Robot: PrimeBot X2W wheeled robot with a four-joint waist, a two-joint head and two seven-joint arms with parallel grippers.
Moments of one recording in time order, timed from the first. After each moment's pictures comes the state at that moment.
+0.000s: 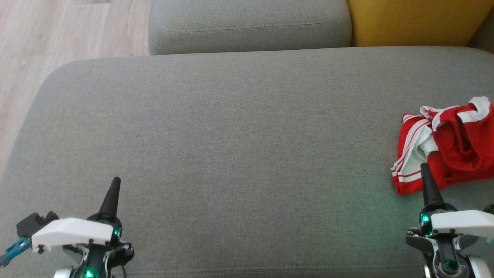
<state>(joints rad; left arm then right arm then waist) 0.00 0.17 -0.10 0.20 -1.33 0.00 0.01 -0.01 -0.05 -0.09 0.21 1.24 0.13 0.09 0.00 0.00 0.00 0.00</state>
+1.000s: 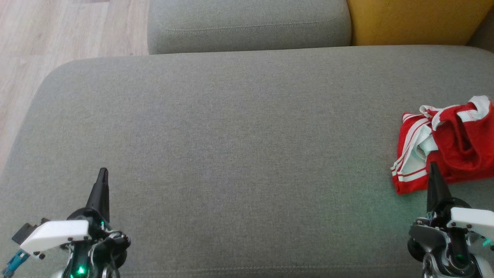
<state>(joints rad) -0.05 0.06 0.05 0.27 -1.60 -0.12 0.09 -0.06 -0.05 -0.12 0.27 1.59 0.13 0.10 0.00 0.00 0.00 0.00</state>
